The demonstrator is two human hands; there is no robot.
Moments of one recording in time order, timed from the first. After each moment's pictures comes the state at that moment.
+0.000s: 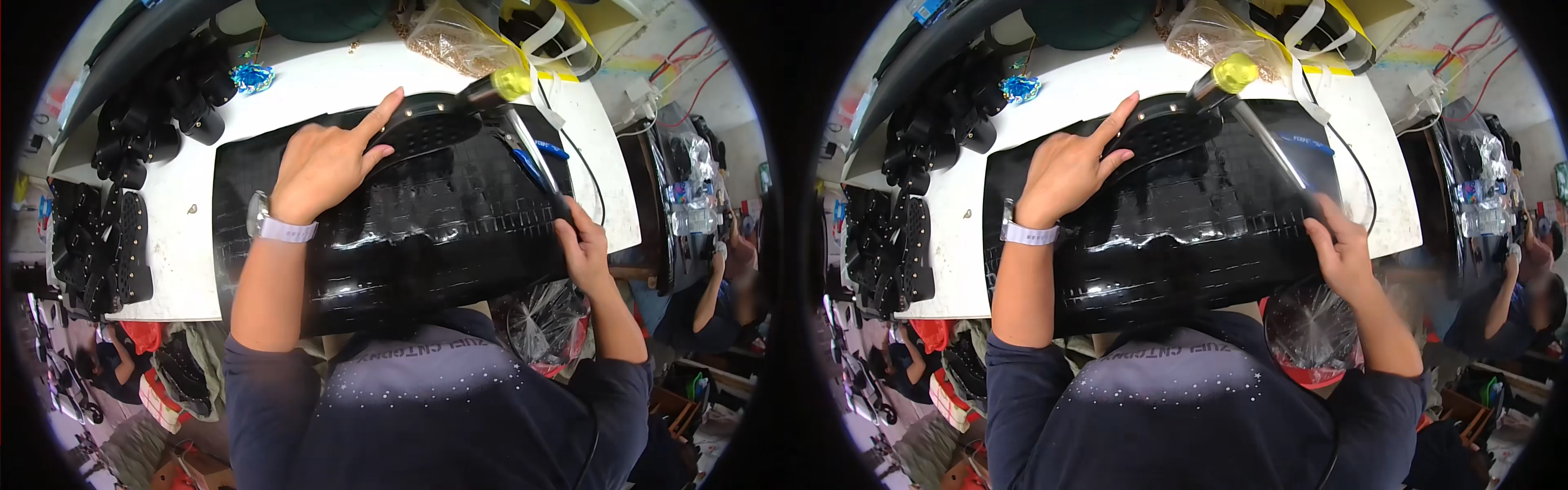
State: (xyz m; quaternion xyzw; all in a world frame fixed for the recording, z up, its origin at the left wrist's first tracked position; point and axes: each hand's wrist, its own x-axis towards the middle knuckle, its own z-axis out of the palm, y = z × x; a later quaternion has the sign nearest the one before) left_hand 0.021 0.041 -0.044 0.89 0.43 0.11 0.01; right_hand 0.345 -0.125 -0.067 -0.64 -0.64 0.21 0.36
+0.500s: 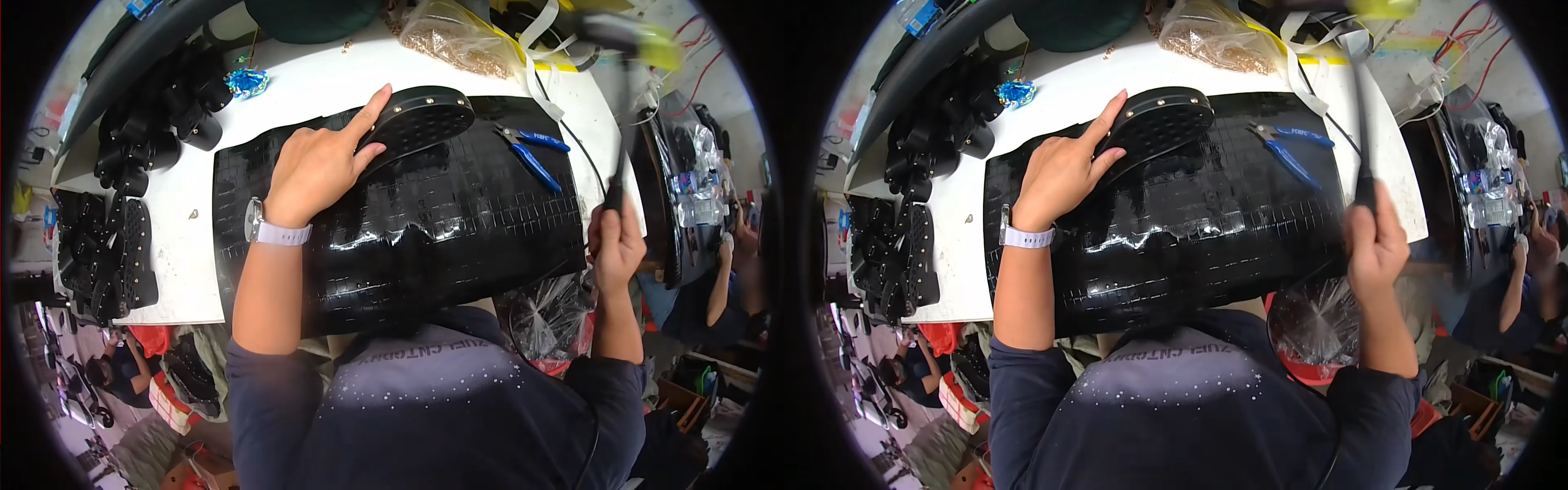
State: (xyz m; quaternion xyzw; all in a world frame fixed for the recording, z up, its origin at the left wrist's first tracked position) left_hand 0.023 0.041 -0.045 0.89 0.45 0.09 0.01; right_hand 0.351 -0.140 -0.060 -0.61 -0.51 0.20 0.57
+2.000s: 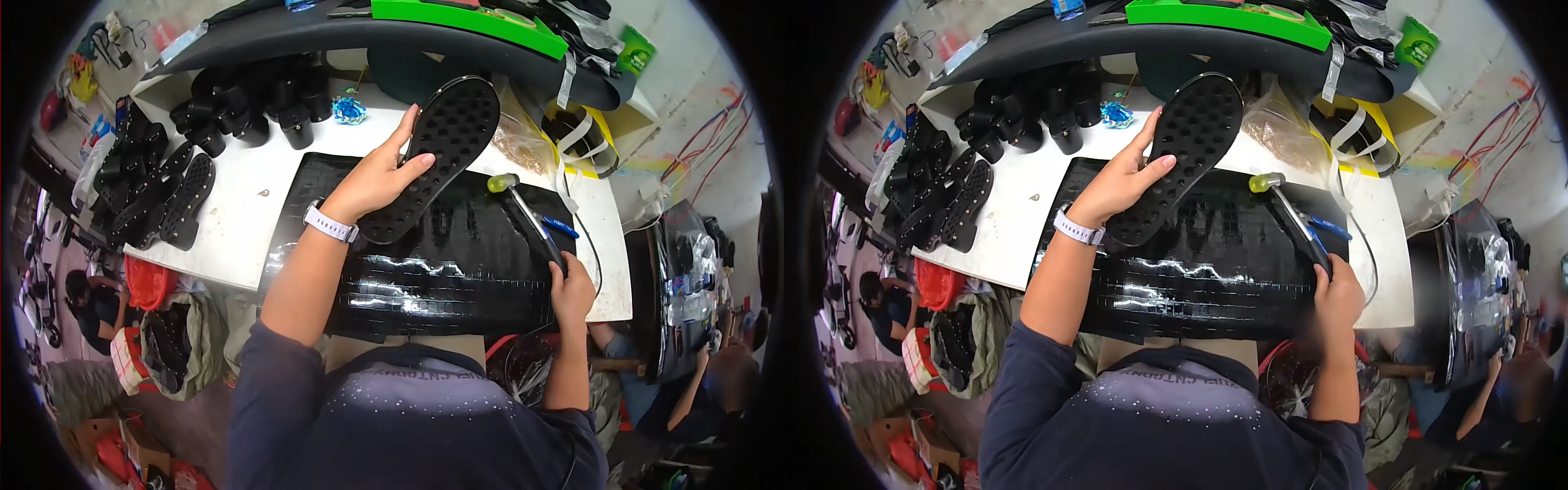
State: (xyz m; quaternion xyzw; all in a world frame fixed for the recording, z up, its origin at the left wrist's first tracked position) left_hand -0.010 0.039 -0.032 0.73 0.33 0.44 0.41; right_hand 0.331 -0.105 -0.089 -0.72 -0.63 -0.08 0.27
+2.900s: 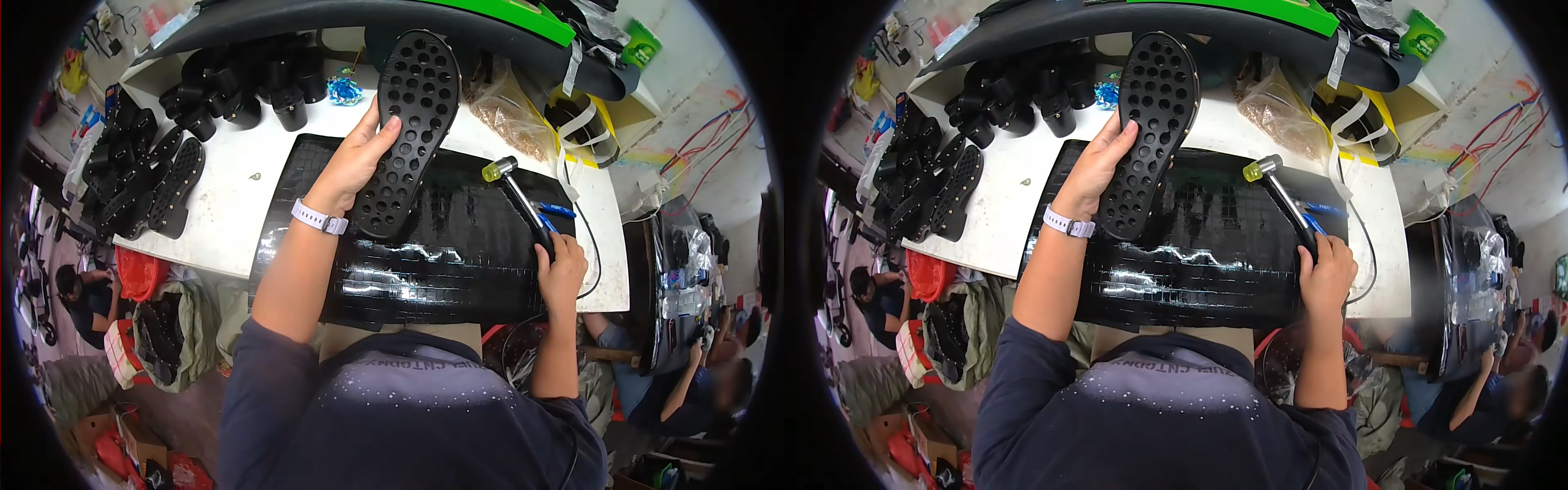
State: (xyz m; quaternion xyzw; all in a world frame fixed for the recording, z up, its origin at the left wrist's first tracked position) left_hand -0.018 0.027 -0.032 0.50 0.30 0.54 0.61; right_hand 0.318 -0.091 -0.101 -0.69 -0.67 -0.14 0.23
